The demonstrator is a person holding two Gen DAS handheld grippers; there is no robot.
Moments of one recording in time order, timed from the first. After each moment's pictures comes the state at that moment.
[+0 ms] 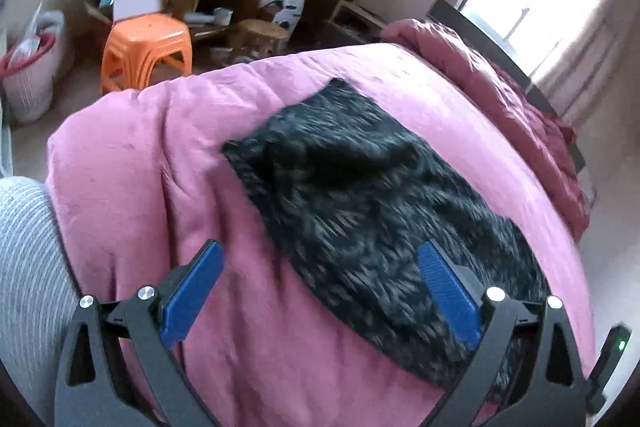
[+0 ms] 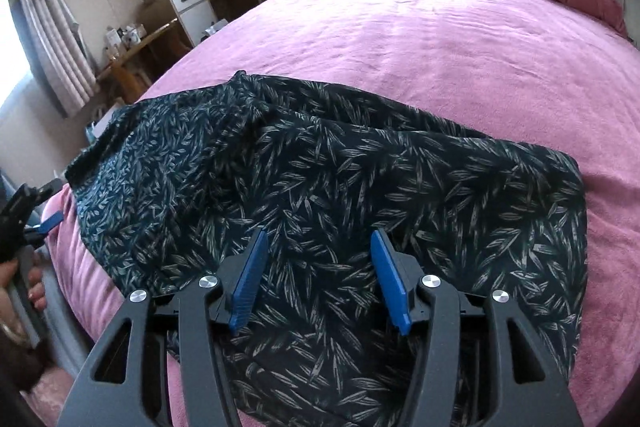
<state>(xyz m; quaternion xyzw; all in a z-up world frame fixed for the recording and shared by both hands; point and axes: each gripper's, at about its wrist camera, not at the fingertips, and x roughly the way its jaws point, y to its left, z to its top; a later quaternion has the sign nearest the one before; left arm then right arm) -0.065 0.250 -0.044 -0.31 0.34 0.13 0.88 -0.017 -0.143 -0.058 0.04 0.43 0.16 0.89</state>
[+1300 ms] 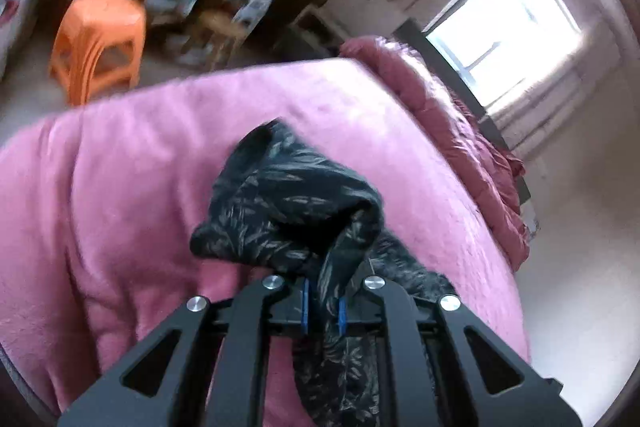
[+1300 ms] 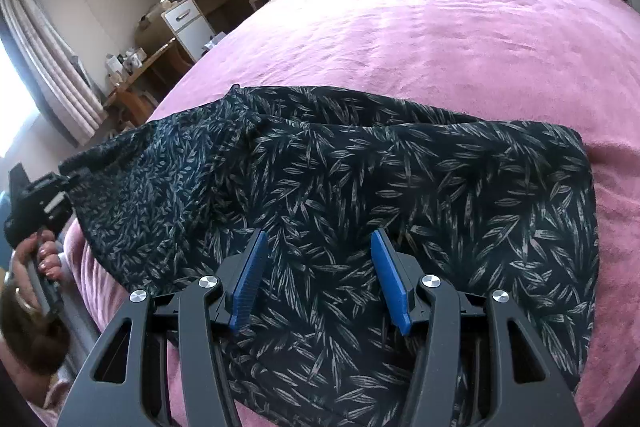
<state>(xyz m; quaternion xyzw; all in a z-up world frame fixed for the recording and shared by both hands) -0.006 0.260 -0.016 -0.37 0.28 0.03 0.89 -0.016 -0.164 -0.059 0.11 0.44 0.17 0.88</state>
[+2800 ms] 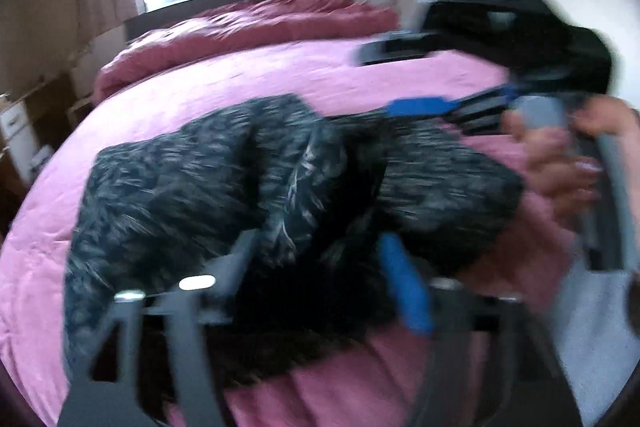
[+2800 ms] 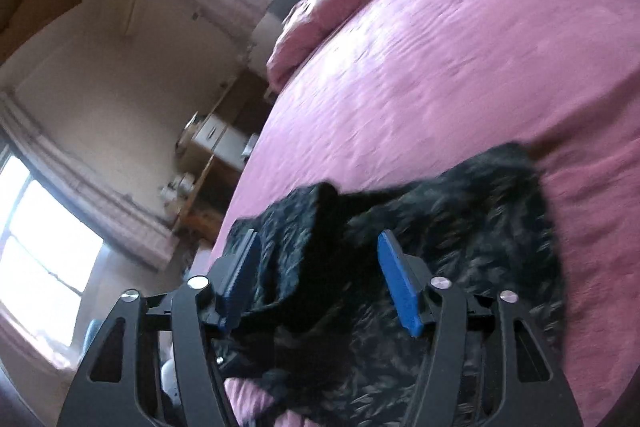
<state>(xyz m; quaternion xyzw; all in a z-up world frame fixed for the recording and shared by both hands) -0.081 -0.061 0.006 0.11 0.29 -0.26 0.92 -0.044 -0.254 -0.037 0.35 0.34 0.21 0.85</state>
